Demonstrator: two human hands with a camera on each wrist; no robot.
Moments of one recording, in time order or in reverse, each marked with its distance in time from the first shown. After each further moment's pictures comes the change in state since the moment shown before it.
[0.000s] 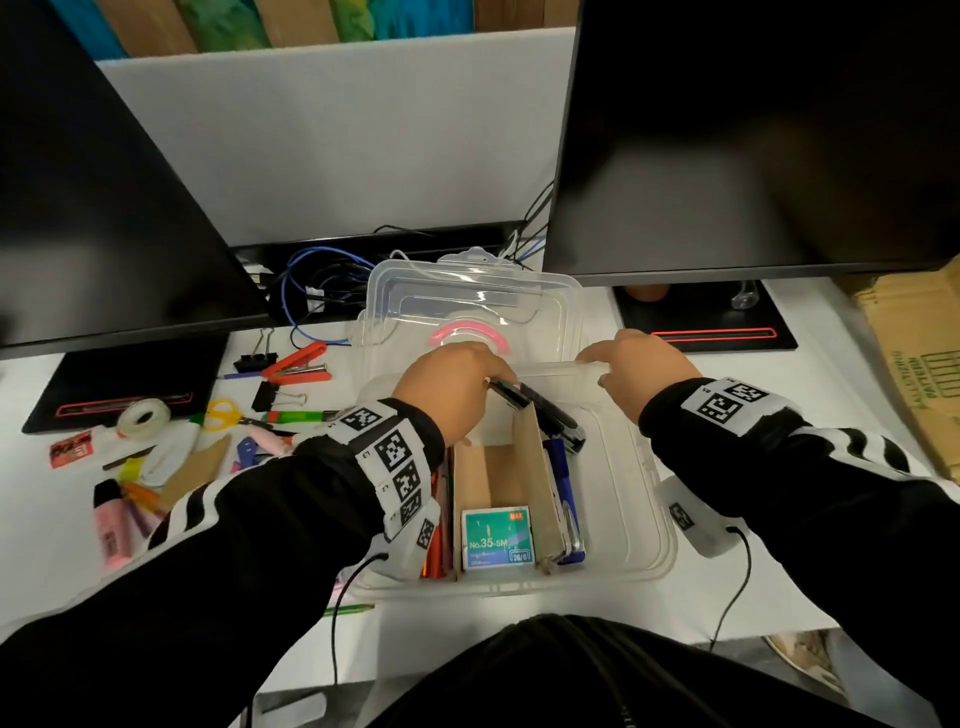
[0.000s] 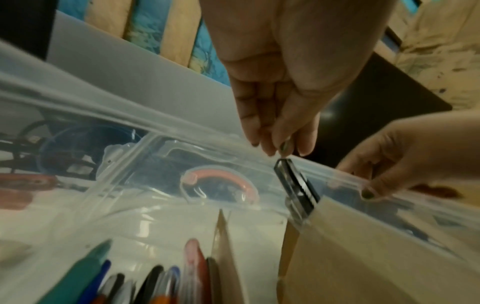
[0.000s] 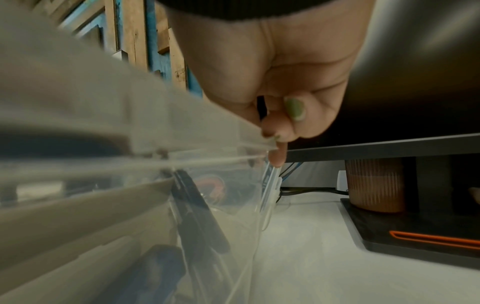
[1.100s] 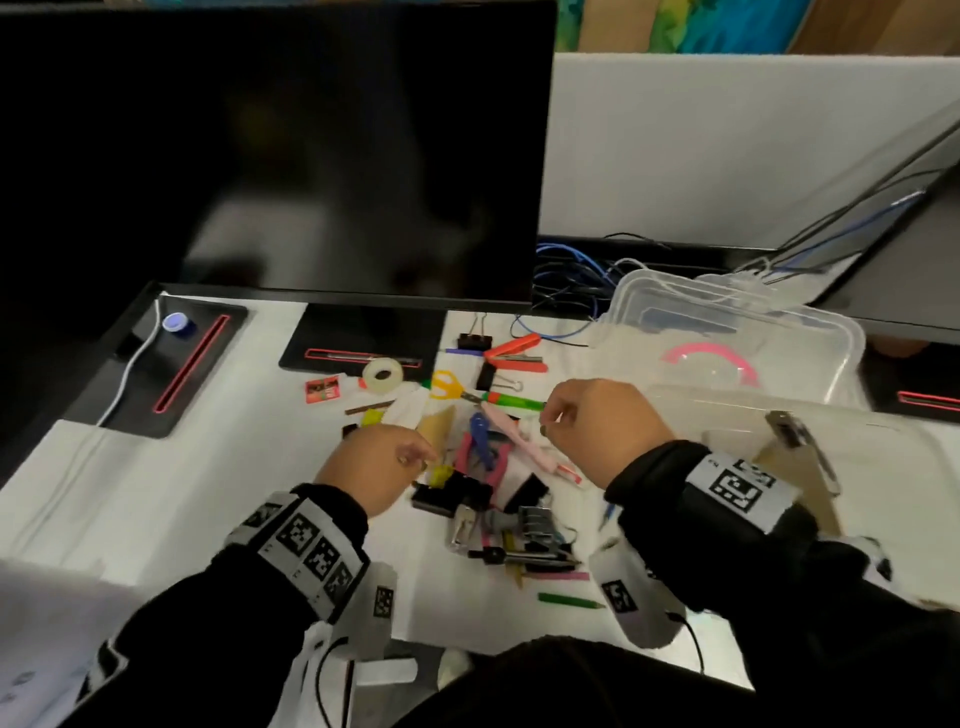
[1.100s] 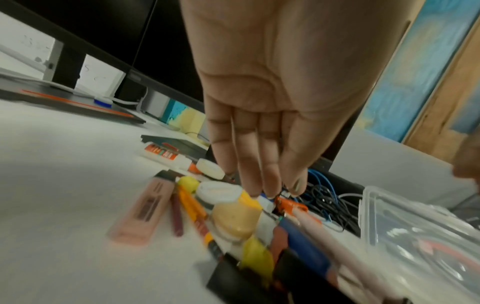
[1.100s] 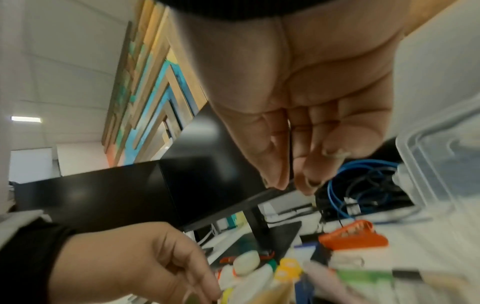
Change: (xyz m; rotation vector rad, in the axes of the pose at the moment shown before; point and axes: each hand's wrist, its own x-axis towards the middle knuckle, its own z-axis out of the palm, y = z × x) left_hand -0.211 -0.236 -0.054 -0.281 -0.011 -0.562; right_hand -0.038 -0.292 0.024 0.217 -0.040 -0.265
